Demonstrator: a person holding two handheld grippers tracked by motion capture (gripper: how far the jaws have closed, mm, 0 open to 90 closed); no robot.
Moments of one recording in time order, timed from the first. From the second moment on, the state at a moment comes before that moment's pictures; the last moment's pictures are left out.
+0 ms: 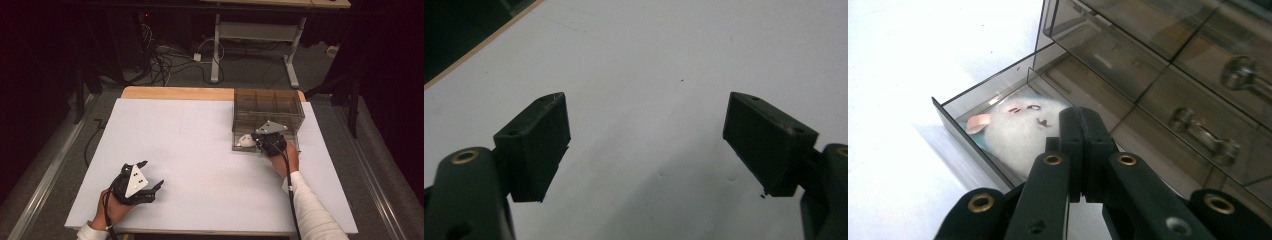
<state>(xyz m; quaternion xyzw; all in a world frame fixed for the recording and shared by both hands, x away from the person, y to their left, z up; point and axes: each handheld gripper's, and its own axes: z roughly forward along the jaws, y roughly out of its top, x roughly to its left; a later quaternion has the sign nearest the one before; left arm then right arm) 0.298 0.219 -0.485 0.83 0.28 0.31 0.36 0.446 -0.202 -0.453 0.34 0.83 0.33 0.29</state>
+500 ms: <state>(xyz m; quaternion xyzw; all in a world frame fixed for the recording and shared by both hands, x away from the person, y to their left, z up) 0.299 0.217 -0.487 0.84 0.28 0.31 0.36 0.453 -0.197 -0.458 0.35 0.84 0.31 0.28</state>
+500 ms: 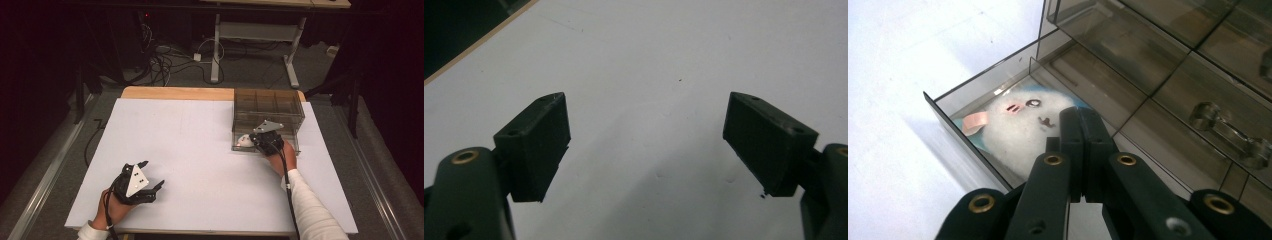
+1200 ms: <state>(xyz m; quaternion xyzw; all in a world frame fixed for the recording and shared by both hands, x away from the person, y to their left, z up) 0.299 0.218 -0.487 0.84 0.28 0.31 0.36 0.452 -0.197 -0.463 0.35 0.84 0.31 0.28</state>
